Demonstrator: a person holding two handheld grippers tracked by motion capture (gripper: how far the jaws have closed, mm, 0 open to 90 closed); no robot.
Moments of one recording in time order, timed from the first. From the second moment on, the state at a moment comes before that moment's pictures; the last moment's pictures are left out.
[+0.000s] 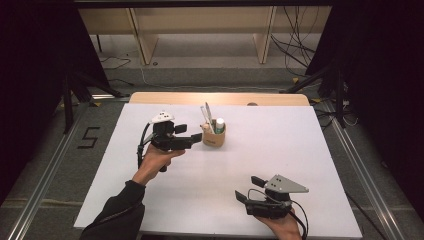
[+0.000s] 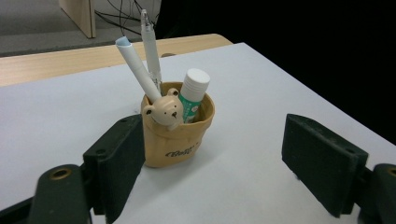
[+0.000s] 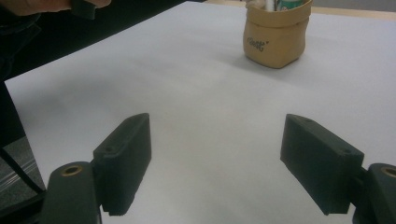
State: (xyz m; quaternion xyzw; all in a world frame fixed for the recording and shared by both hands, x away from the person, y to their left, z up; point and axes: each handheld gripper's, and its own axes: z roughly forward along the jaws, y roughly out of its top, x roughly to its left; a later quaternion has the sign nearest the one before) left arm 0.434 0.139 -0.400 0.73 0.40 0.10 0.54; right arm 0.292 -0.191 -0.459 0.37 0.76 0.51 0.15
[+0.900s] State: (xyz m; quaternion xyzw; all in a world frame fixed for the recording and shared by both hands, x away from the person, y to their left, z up) left arm 0.392 0.154 -0.423 0.74 0.36 0.11 0.56; right arm 0.291 -0.192 -0.459 0.37 0.76 0.52 0.15
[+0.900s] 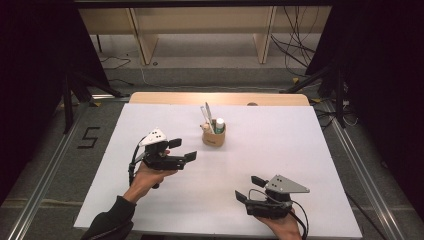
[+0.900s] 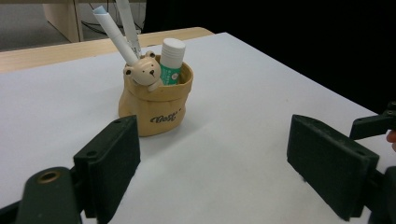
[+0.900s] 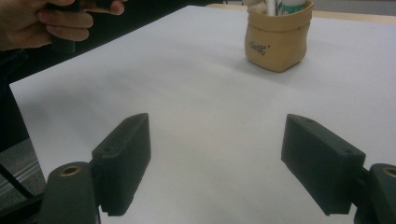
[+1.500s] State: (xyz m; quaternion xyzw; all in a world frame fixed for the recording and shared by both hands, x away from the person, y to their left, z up) left arm 0.361 0.155 -0.434 0.74 0.33 0.13 0.57; right arm 0.291 -0.191 -0.459 0.36 0.76 0.52 0.15
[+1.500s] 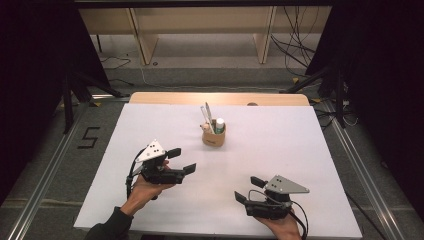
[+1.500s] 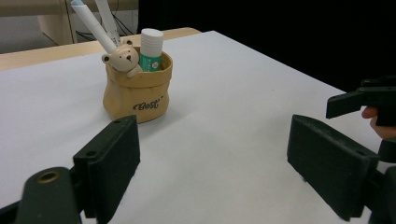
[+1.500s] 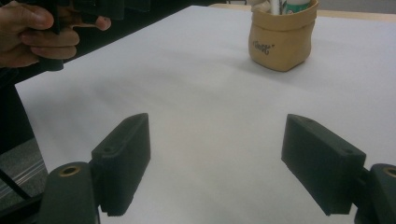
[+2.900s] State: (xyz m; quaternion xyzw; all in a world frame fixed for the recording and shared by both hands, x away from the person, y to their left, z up) left arm 0.317 0.183 -0.467 0.76 0.35 0.13 0.53; right arm 0.289 -0.190 -0.462 0.36 0.76 0.52 0.15
